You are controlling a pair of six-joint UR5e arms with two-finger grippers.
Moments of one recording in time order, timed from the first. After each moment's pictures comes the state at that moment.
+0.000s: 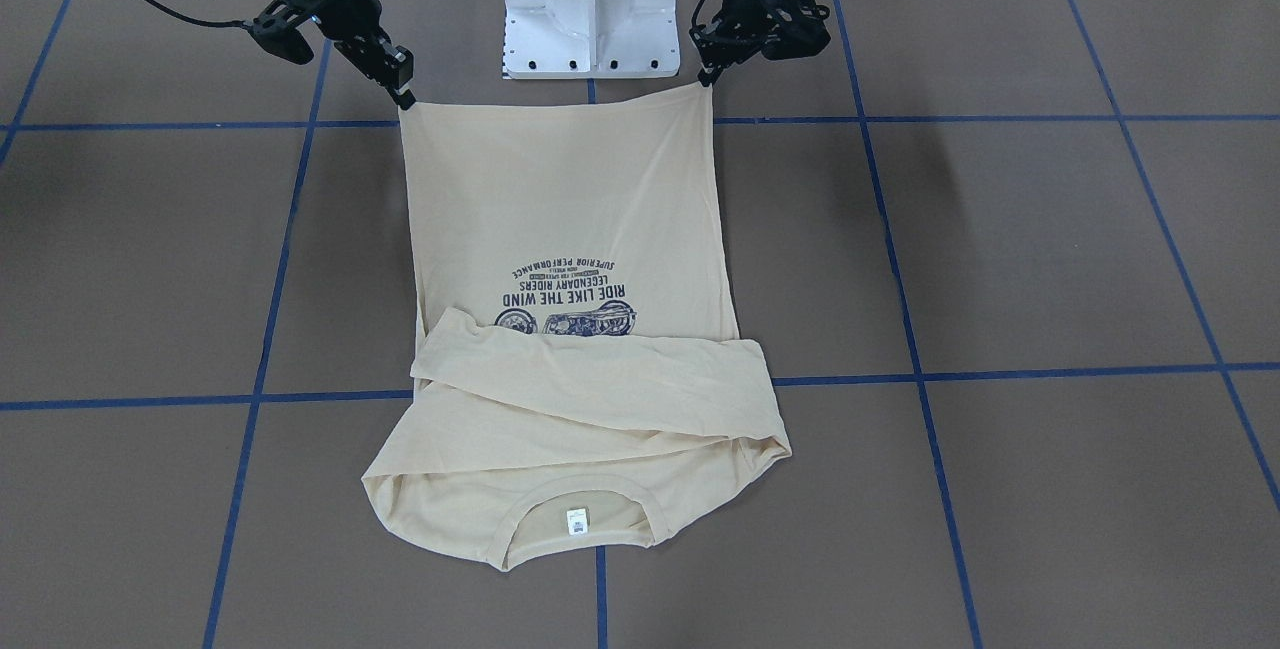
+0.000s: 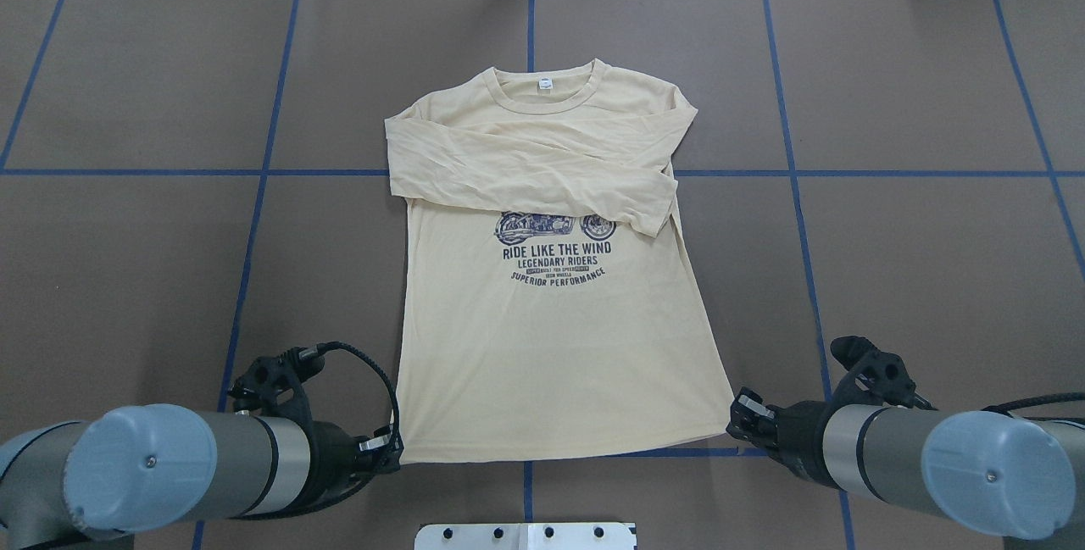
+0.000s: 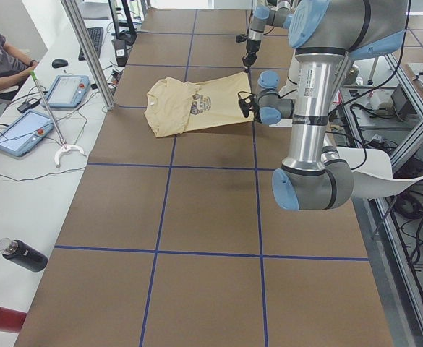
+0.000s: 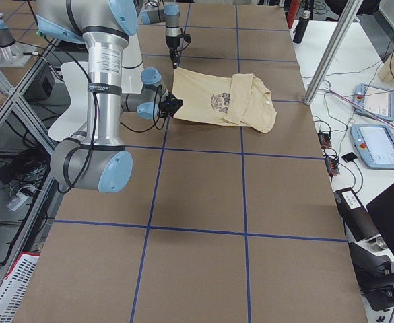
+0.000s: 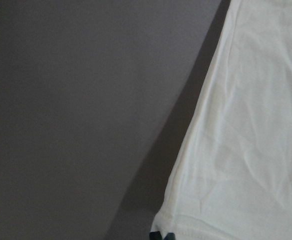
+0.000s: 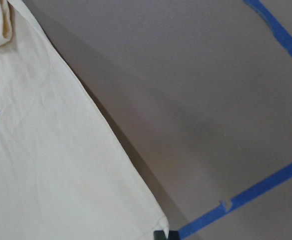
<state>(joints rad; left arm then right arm) -0.15 -1.72 -2.14 -1.98 -1.69 -1.91 0.16 -1.70 2.22 -1.04 1.55 2.13</state>
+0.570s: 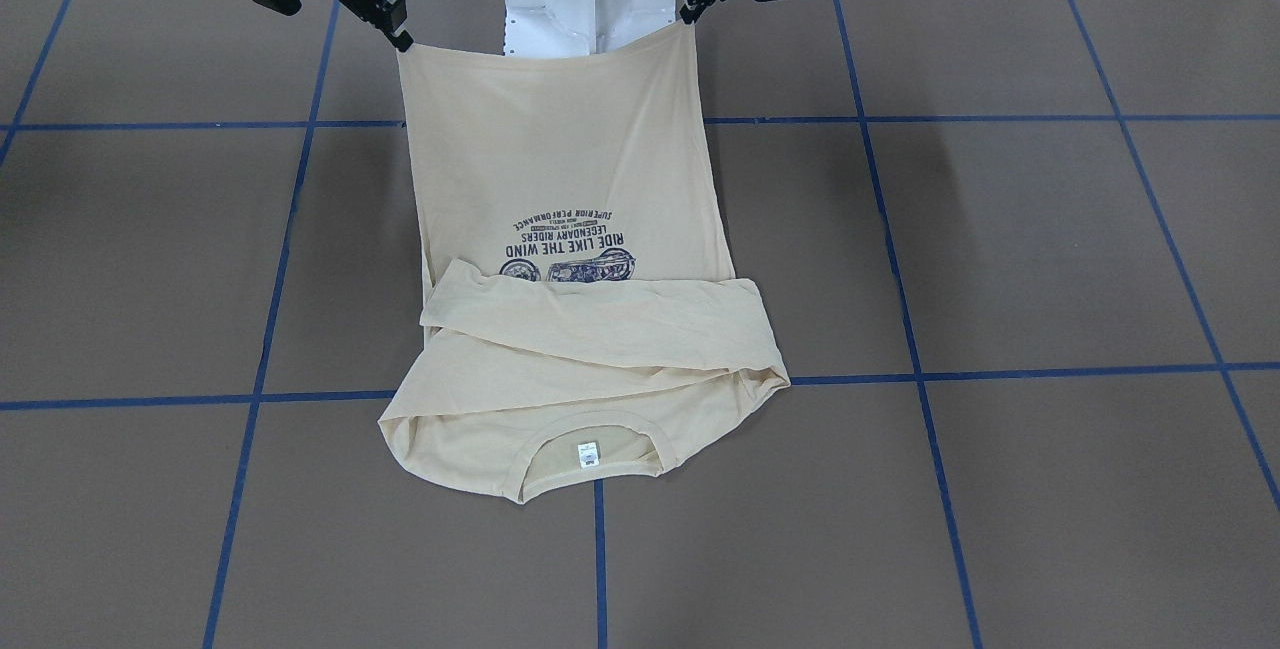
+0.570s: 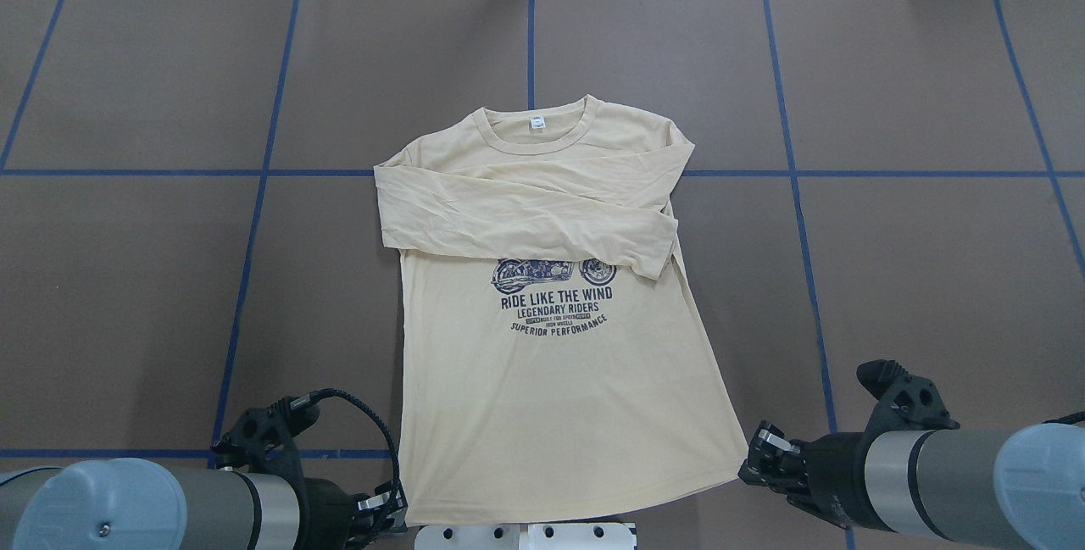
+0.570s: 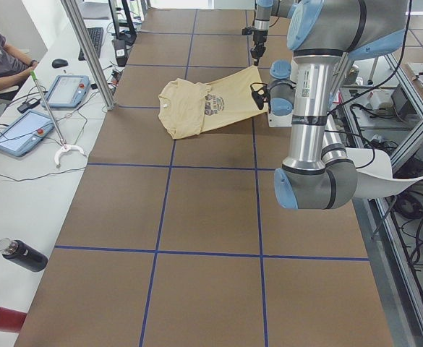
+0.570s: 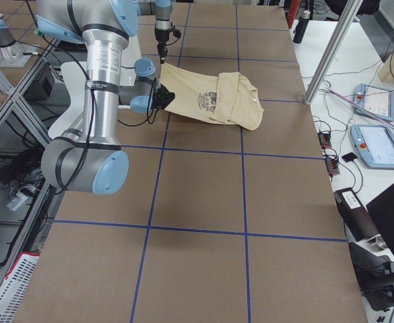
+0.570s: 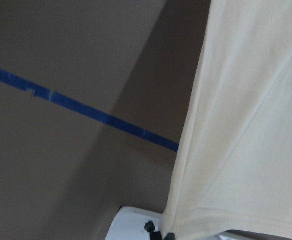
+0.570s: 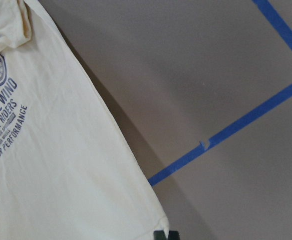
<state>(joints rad) -0.08 -1.72 -2.25 -1.92 -1.69 -2.01 0.15 -1.75 2.33 -1.05 1.65 2.18</state>
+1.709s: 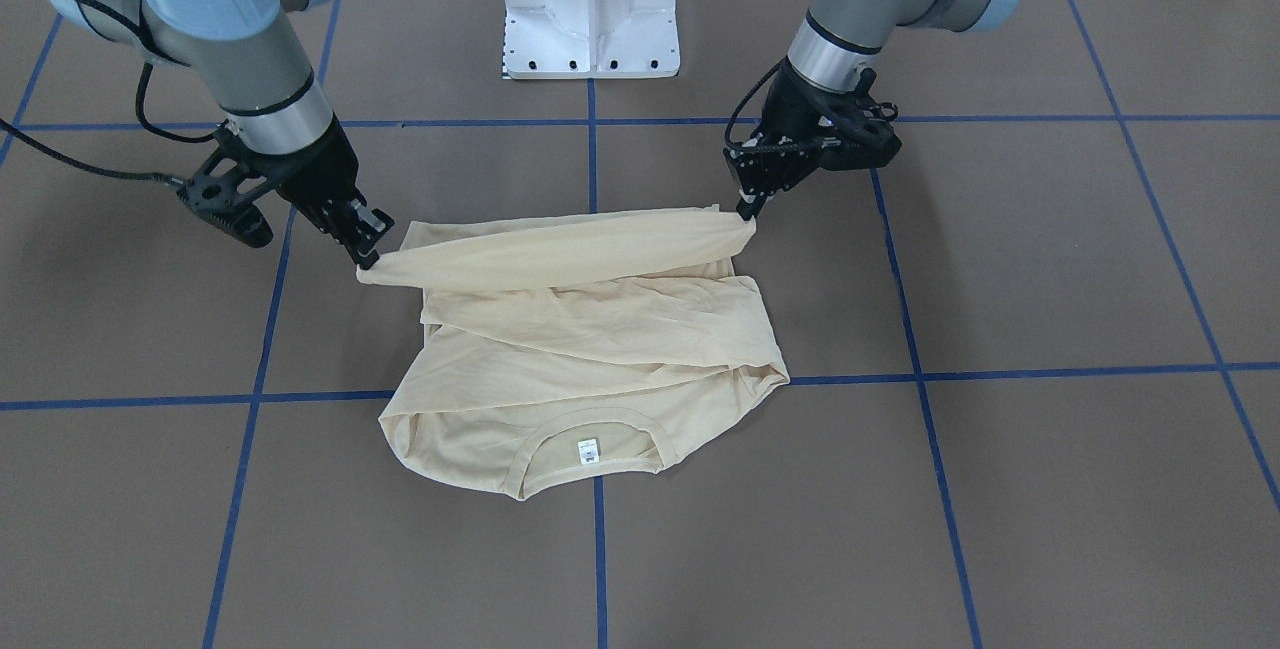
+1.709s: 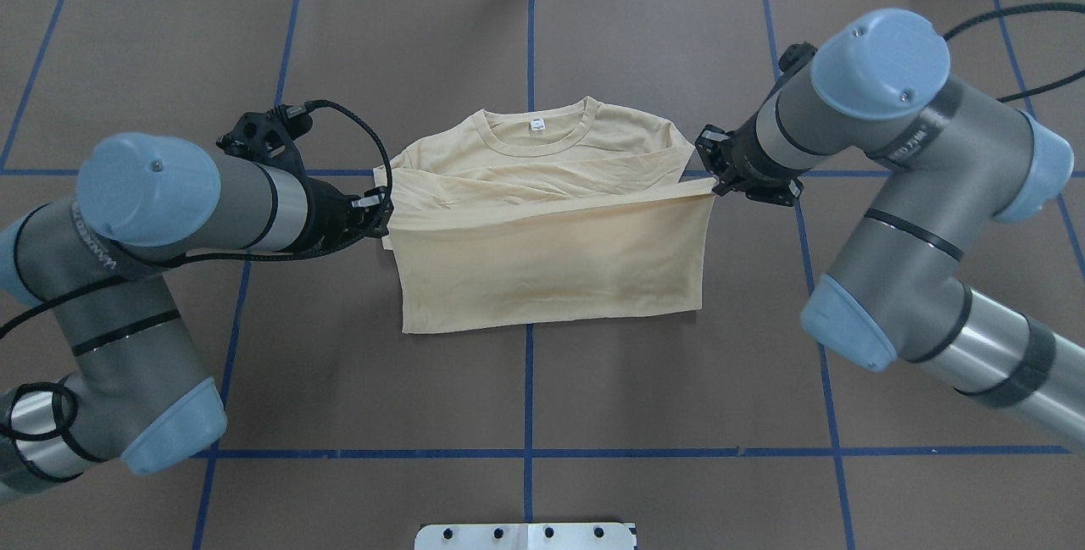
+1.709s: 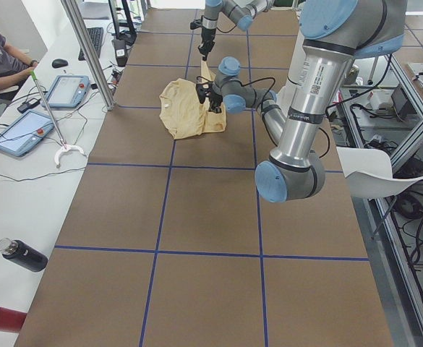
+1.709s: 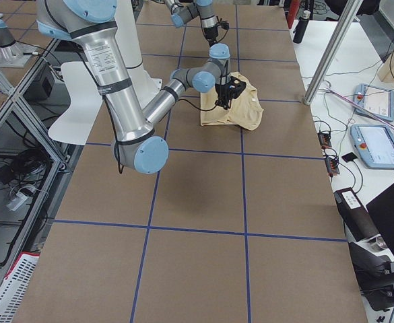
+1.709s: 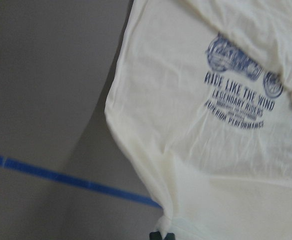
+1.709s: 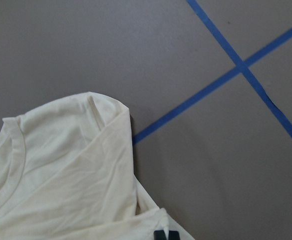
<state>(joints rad) -0.62 -1.95 -1.90 -1.94 -1.79 -1.58 0.76 -1.10 1.82 -1.53 1.93 1.64</state>
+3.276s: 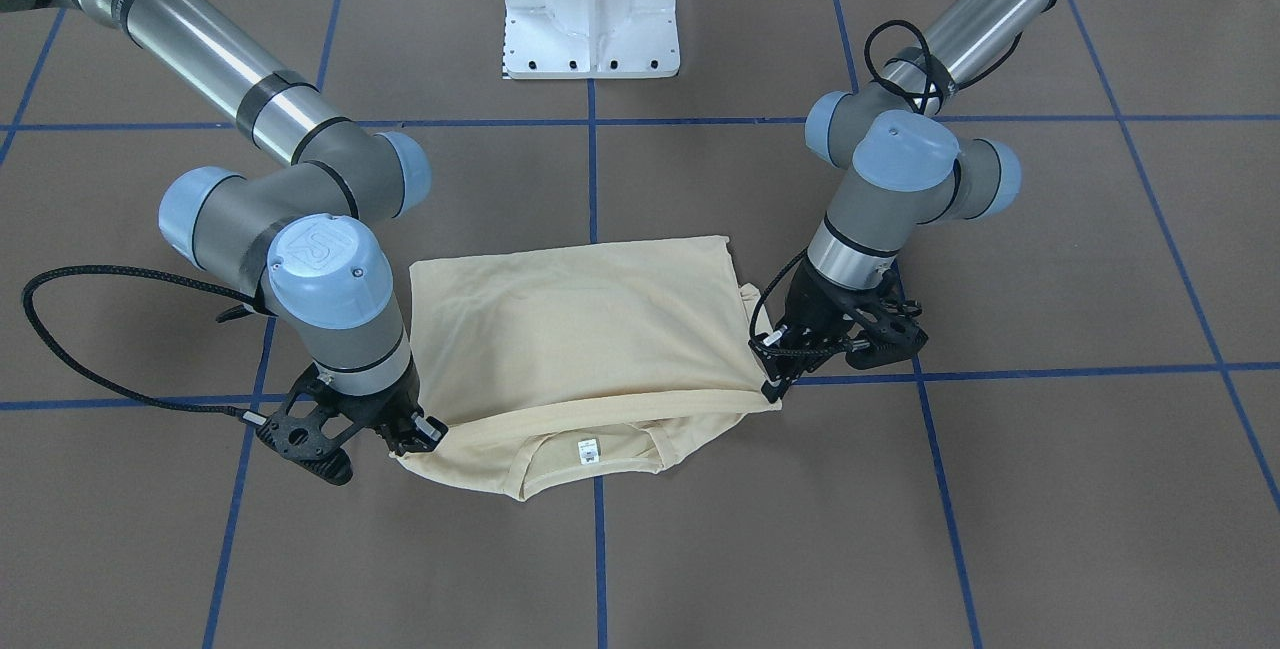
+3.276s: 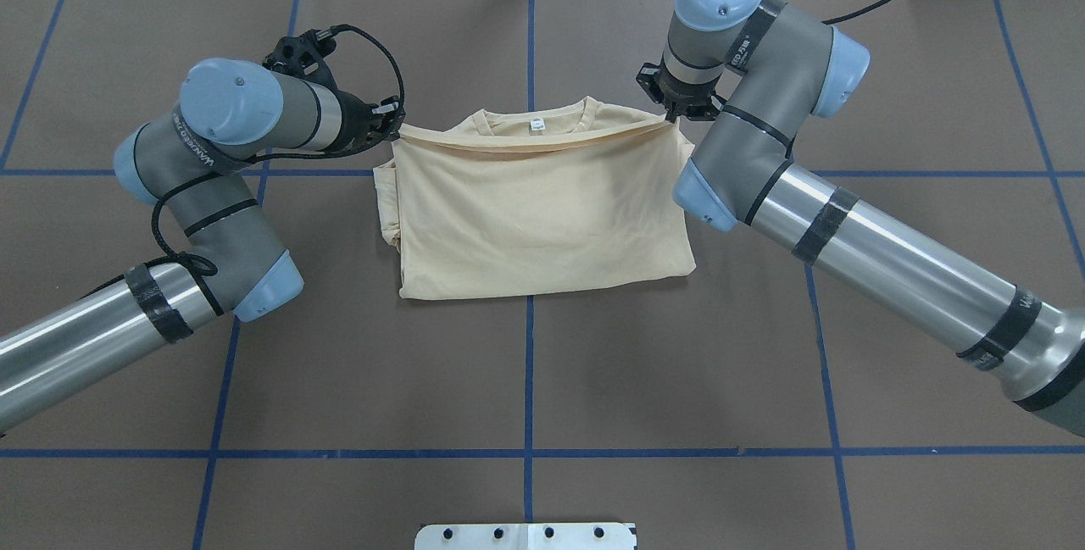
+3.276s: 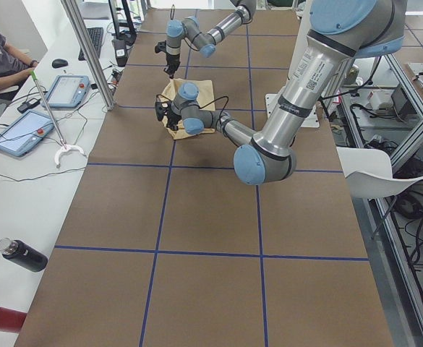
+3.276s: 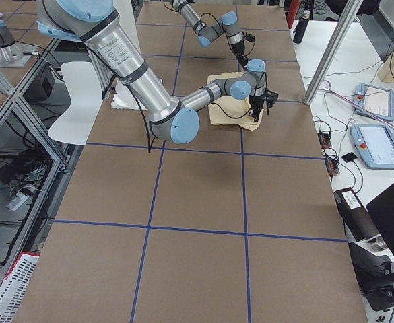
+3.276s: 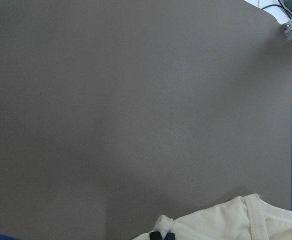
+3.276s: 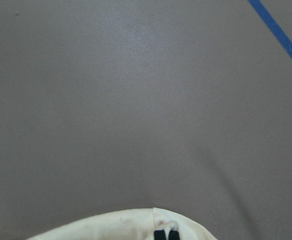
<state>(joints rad) -0.73 -2.16 -1.34 -2.34 -1.77 -1.54 0.80 -0.78 1.19 -1.34 1.89 1.49</state>
